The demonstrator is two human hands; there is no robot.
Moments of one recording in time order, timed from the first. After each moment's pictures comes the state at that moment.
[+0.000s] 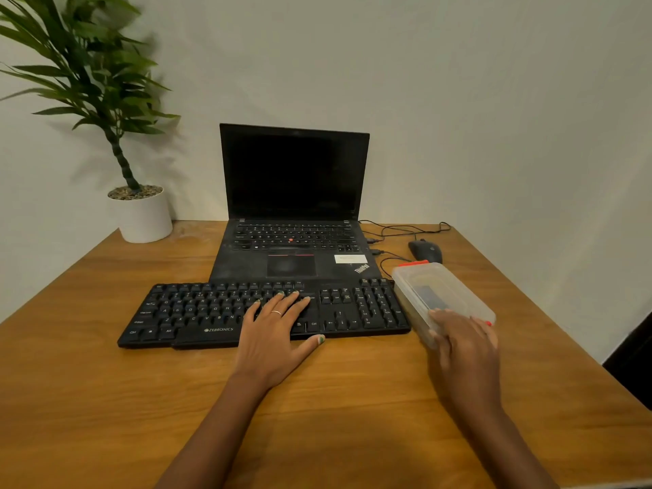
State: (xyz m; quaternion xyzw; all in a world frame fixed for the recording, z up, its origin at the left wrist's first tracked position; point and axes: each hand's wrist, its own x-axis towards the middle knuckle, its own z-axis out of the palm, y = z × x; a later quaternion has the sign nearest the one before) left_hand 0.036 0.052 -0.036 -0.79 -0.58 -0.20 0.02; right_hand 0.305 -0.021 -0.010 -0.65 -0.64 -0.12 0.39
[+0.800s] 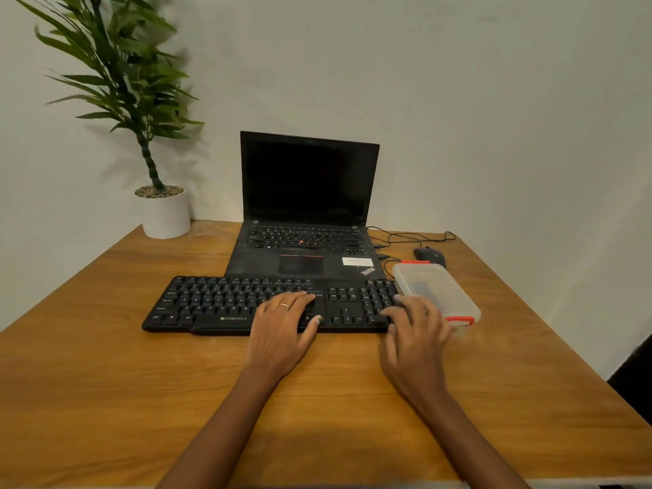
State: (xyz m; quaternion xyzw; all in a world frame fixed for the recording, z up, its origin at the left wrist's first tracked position) left_hand 0.037 0.040 -0.034 -0.77 -0.55 -0.32 0.05; right_hand 0.259 -0.002 -0.025 -0.59 -0.69 -0.18 0.38
